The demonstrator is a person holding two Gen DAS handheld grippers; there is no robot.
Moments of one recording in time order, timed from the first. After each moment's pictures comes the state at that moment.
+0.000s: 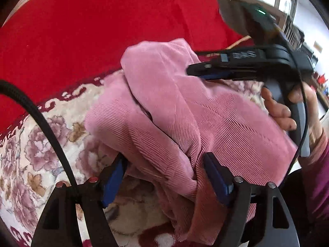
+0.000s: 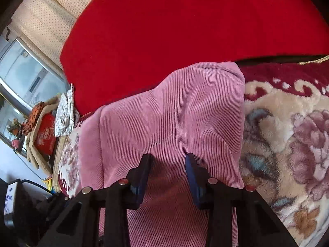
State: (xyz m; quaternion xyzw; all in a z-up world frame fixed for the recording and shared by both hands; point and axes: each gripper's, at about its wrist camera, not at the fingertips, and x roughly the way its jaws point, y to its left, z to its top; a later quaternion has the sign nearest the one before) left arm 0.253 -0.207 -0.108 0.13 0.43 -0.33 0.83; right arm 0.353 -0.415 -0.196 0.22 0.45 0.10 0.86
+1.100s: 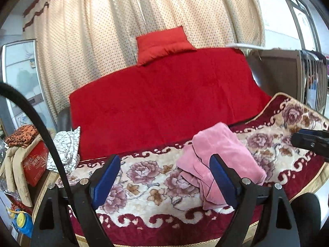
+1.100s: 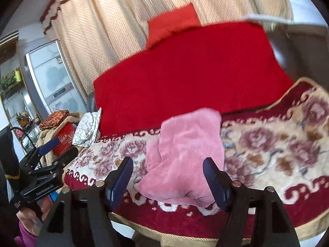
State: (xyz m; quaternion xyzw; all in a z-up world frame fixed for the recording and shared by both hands) left arm 0.065 -0.123 0.056 0.15 0.18 -0.12 0.97; right arm 0.063 -0.346 -0.050 0.14 0.25 0.05 0.96
